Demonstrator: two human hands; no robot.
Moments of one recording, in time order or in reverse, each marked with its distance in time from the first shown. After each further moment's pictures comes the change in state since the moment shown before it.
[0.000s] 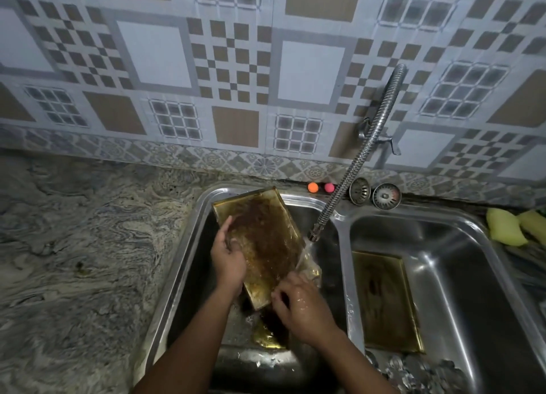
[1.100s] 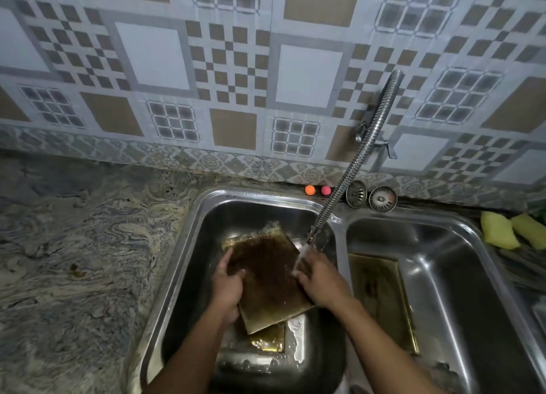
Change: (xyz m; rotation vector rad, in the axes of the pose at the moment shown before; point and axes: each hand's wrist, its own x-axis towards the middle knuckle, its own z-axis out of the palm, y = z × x) left_hand -0.019 -0.031 -0.017 -0.115 -0.140 -0.455; right_hand 0.037 0.025 -0.048 0.022 -0.123 0.365
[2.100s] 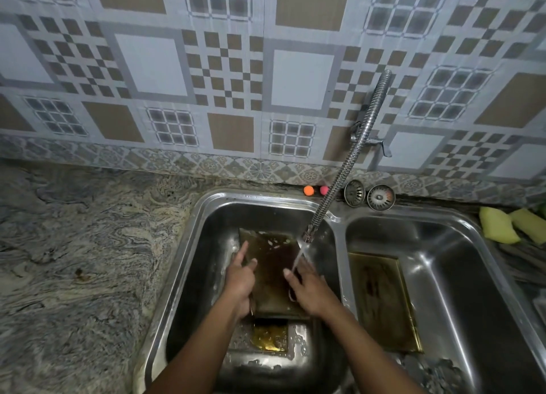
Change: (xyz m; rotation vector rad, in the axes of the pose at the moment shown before) left_hand -0.016 0.019 0.025 -0.060 -0.120 -0.085; right_hand 0.004 0.013 0.036 0.111 -0.085 -0.026
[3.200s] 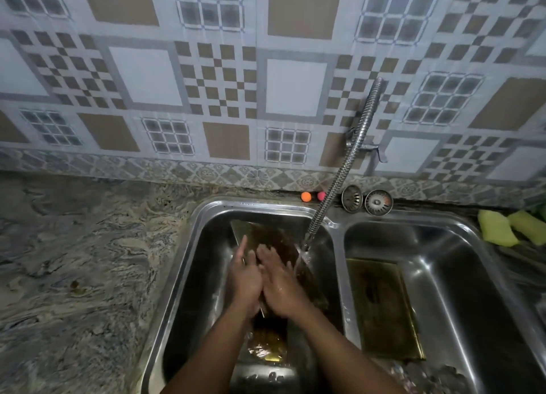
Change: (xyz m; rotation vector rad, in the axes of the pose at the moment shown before) left_hand -0.001 0.005 0.024 0.093 0.159 0.339; right_hand 0.004 -0.067 0.010 0.038 0.067 -0.240
